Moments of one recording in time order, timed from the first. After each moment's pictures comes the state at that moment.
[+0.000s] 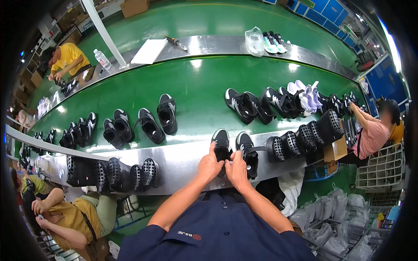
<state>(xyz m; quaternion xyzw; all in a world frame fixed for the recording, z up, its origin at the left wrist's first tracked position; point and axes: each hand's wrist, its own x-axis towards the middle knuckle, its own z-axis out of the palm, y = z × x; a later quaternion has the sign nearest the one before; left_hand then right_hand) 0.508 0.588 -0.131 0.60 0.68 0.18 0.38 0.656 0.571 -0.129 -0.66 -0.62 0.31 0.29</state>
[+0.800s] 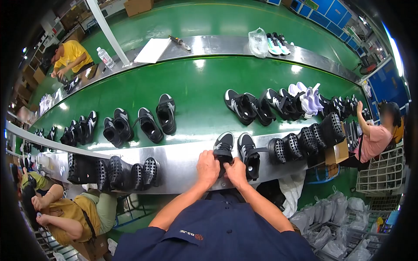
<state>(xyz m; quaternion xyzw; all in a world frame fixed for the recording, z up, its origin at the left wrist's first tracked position) 0.509 0.568 -0.139 0.62 0.68 0.35 0.17 0.653 0.572 -0.142 -0.71 -0.50 0.43 0.25</state>
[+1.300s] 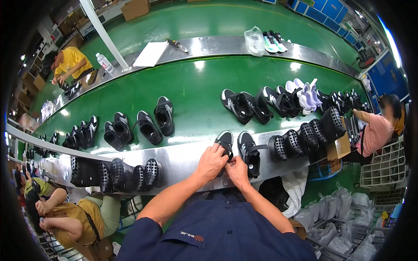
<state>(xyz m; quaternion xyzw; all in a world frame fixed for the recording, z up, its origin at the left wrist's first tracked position) 0.489 0.594 -0.091 0.88 0.43 0.17 0.08 0.653 0.563 -0.130 -0.70 -0.51 0.42 0.28</state>
